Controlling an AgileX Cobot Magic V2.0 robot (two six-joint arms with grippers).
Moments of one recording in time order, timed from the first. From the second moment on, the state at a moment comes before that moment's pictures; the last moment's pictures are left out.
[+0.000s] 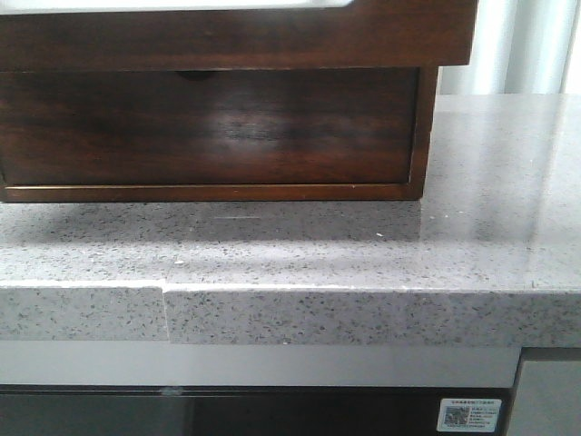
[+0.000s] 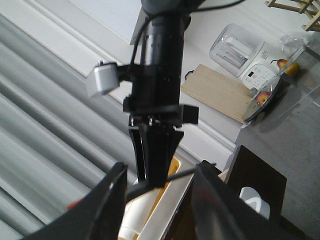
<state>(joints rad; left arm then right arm) -0.30 0.41 -0.44 1.23 -0.78 -0.35 0.67 1.39 -1.56 0.28 0.76 -0.85</state>
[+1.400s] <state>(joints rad) -0.30 -0.01 -0.44 1.44 -0.53 -0.98 0.68 1.33 -1.55 0.34 0.86 -0.80</state>
